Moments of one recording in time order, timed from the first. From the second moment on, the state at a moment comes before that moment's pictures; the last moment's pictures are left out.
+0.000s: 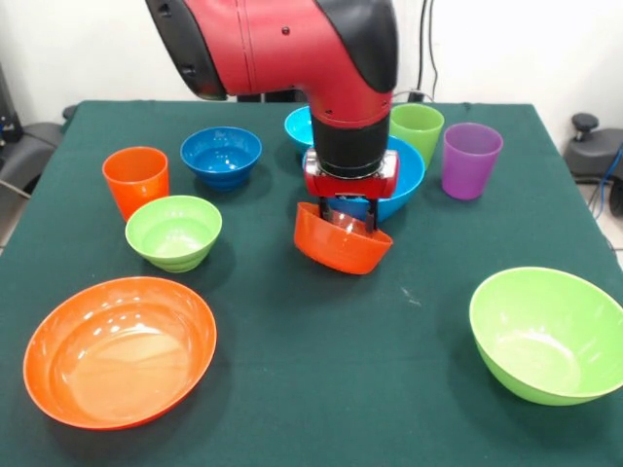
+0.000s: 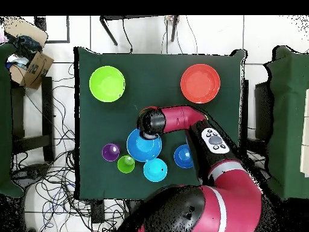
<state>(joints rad) -0.47 -0.42 0.38 1.56 -0.50 0.65 2.03</state>
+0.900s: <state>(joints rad) -0.38 -0.44 0.38 1.56 -0.50 0.65 2.03</state>
